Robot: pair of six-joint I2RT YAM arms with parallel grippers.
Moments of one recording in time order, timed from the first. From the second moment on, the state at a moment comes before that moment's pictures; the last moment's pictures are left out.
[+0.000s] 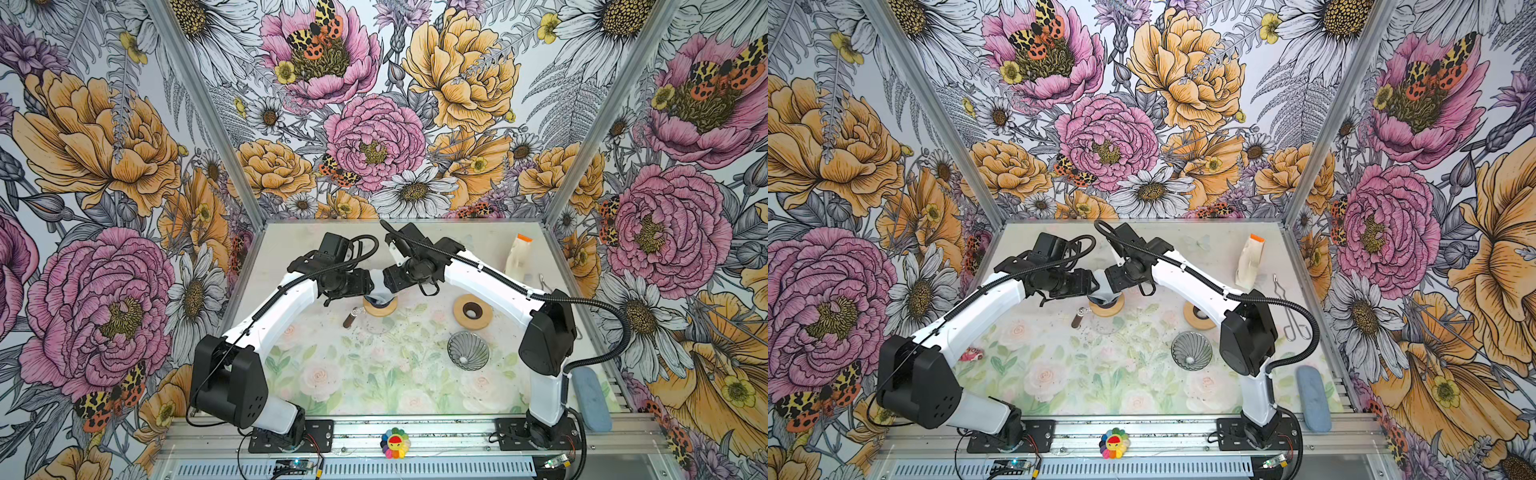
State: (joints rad) left arm -0.35 1.47 1.23 -0.77 0.23 -0.39; right arm 0.76 1.94 1.84 -0.91 -0.05 0.24
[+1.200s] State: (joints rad) left arm -0.36 1.15 1.24 -0.69 0.17 -0.29; right arm 0.70 1.50 1.47 -0.64 0.00 0.25
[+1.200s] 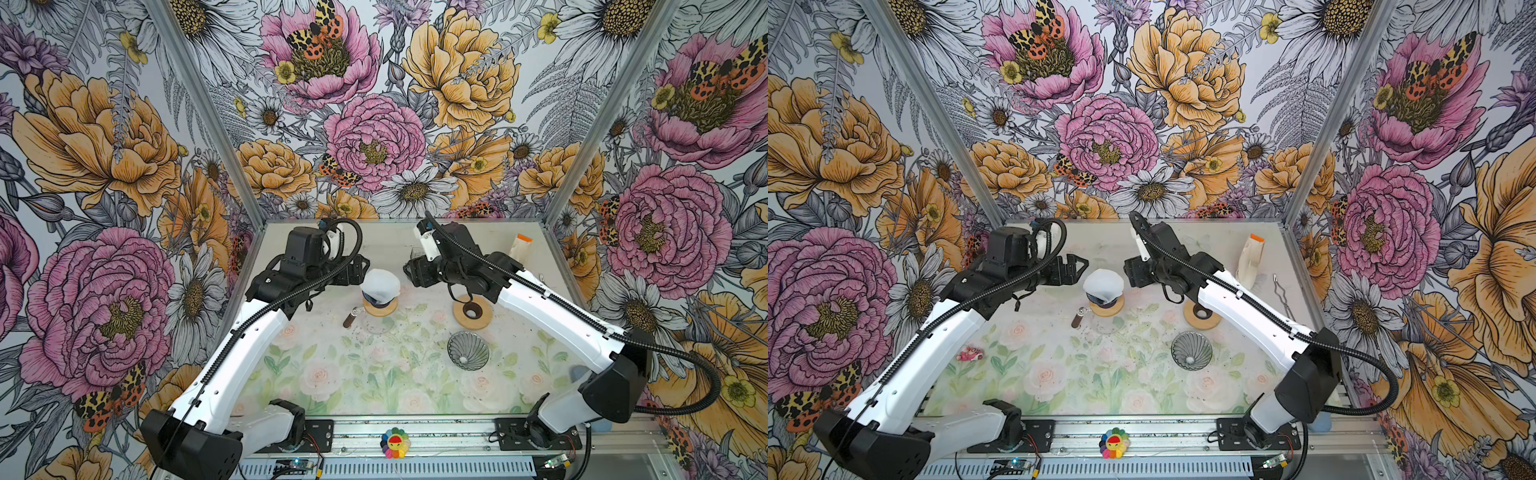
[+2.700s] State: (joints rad) left arm -0.65 0.91 0.86 -0.37 0.08 -0.30; right arm 0.02 1.23 0.76 -0.44 -0.59 0.39
